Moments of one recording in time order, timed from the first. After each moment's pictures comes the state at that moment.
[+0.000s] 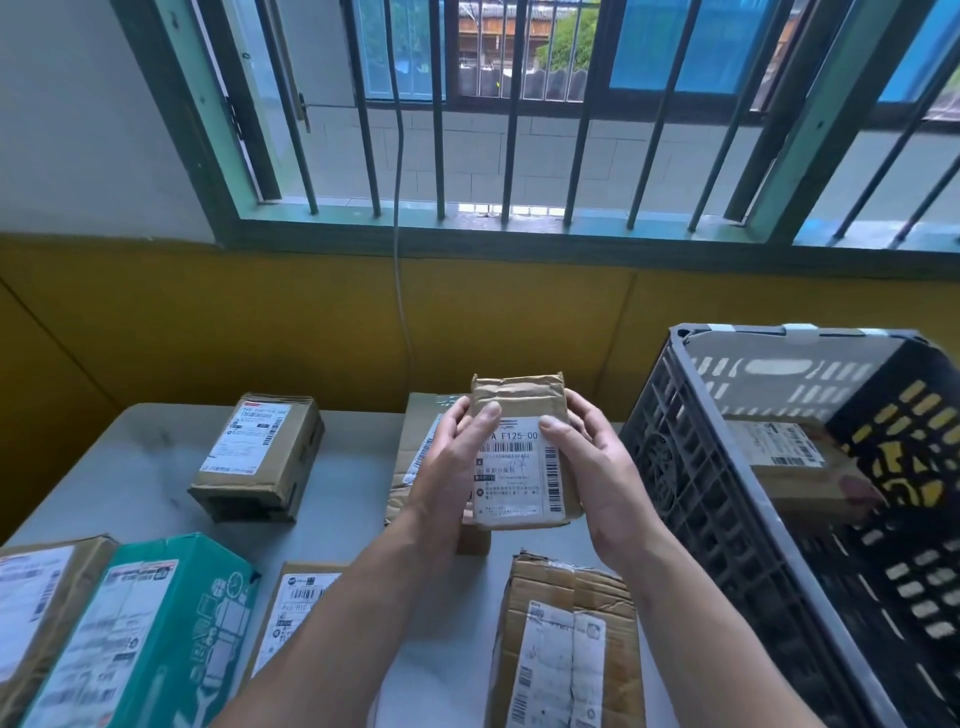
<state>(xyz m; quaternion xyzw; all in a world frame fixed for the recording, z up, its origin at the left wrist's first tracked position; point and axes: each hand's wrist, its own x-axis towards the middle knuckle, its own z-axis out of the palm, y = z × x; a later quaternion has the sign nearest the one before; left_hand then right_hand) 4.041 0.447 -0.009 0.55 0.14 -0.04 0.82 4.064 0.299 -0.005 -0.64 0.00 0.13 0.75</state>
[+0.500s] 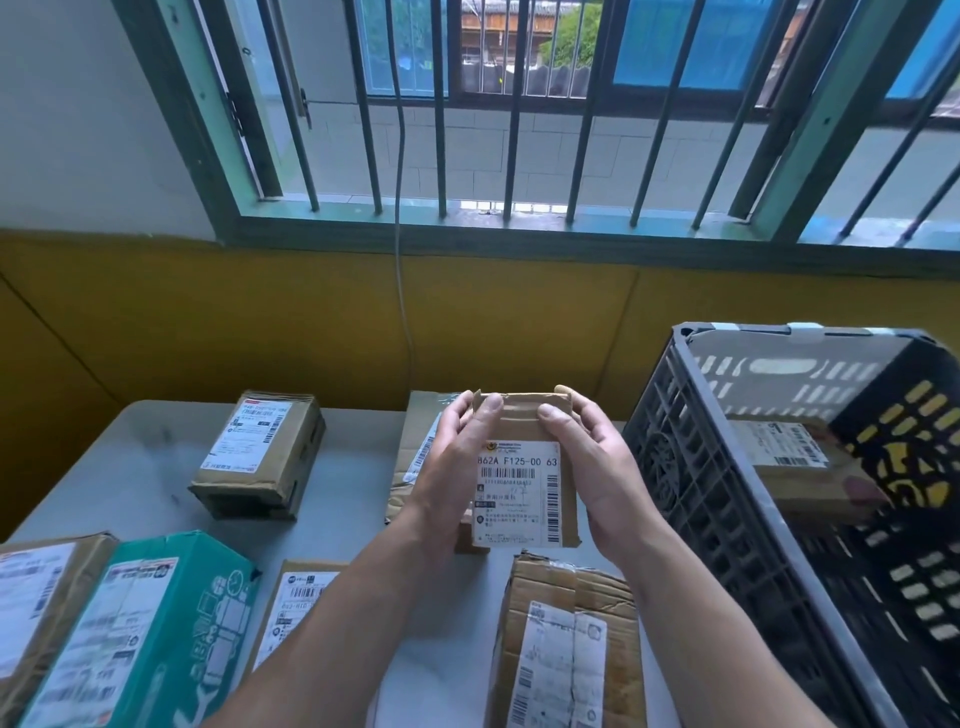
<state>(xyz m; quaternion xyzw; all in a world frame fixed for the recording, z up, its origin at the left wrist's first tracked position) 4.042 0.445 -0.007 0.59 0.14 -0.04 0.79 4.068 0.303 0.000 -0.67 0.00 0.12 0.73</state>
